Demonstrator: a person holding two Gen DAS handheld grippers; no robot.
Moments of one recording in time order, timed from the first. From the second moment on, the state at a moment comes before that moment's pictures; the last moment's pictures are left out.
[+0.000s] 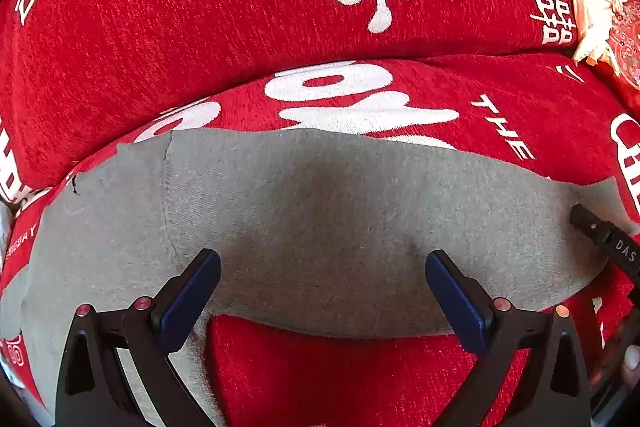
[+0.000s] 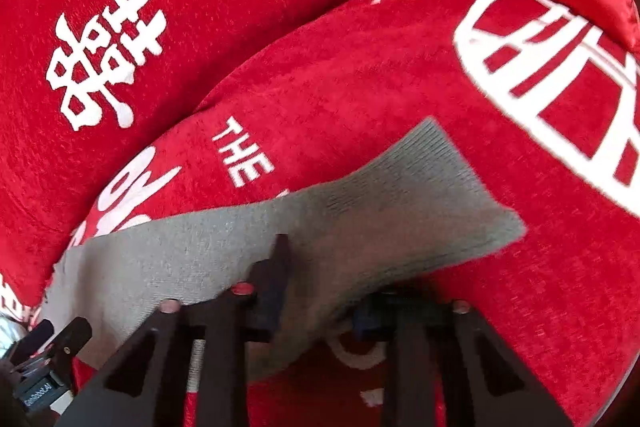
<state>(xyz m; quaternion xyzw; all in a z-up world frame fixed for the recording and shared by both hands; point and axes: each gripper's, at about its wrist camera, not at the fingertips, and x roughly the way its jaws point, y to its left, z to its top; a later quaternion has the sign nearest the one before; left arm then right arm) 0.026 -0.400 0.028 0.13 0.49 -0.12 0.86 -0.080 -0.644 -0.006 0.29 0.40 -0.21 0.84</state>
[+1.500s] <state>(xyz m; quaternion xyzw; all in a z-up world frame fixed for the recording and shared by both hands) 0.039 0.004 0.019 -0.03 0.51 0.03 0.86 -0.086 -0.601 0.042 0.38 0.28 -0.20 0.86</state>
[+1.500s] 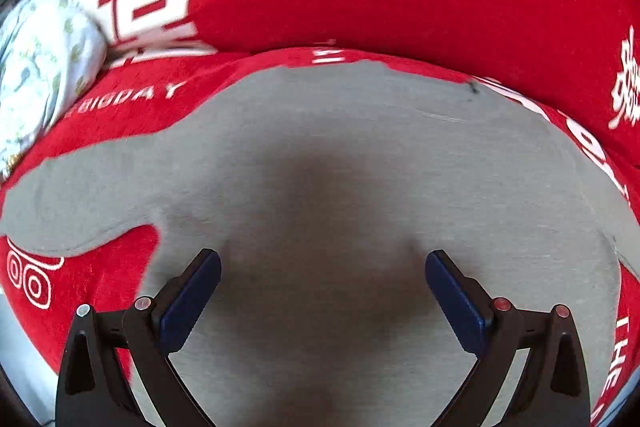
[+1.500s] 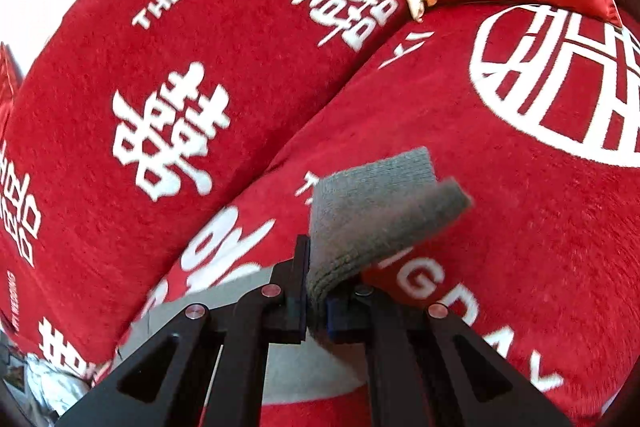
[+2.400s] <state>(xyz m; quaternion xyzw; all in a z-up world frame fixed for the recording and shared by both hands) 0.014 0.058 0.021 -0.06 0.48 -0.02 0.87 0.003 -0.352 0.136 0.21 0.34 -0.16 0.90</state>
